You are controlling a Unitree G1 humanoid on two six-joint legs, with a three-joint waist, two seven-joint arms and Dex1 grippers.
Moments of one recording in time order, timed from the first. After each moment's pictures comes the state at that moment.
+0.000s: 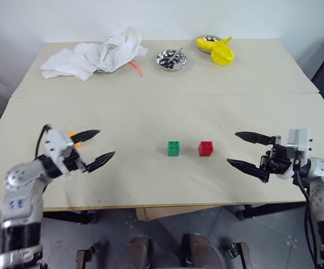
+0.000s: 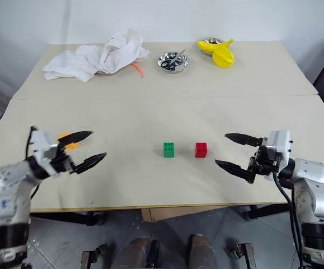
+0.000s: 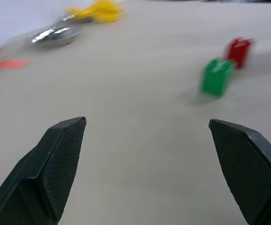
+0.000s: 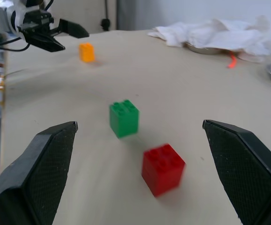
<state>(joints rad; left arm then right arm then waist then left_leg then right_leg) -0.05 0.54 0.47 -0.09 -0.39 0.11 -0.91 -0.27 -0.68 -0.22 0.02 0.62 0.10 1.29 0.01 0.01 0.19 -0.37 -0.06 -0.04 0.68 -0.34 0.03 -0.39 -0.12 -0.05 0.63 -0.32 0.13</state>
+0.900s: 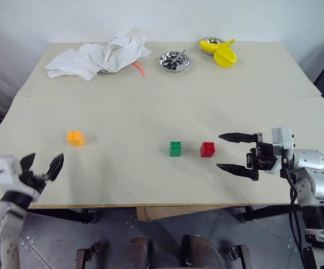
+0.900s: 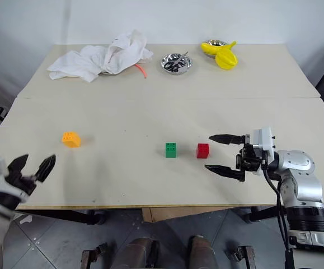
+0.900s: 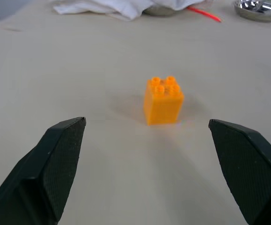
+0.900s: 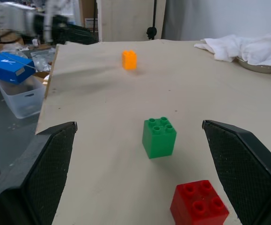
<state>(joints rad) 0.04 0.52 0.59 -0.35 -0.57 0.60 -0.22 -0.37 -0.66 -0.15 0.14 0.58 0.05 1.46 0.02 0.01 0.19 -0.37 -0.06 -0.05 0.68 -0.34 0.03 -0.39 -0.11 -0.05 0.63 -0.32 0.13</state>
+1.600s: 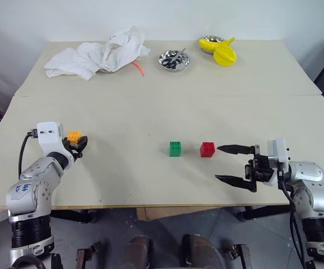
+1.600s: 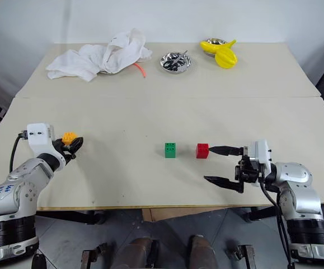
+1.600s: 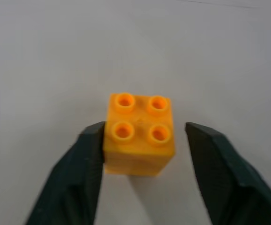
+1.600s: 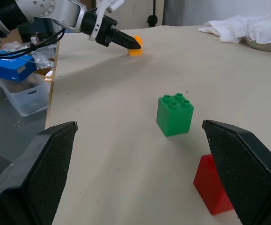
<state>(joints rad) -0.28 0.48 0.38 -0.14 -0.43 0.80 -0.08 -0.25 -0.65 -0.14 0.10 0.57 0.00 1.41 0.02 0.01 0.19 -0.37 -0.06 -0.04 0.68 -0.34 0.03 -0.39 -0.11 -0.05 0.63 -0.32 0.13</state>
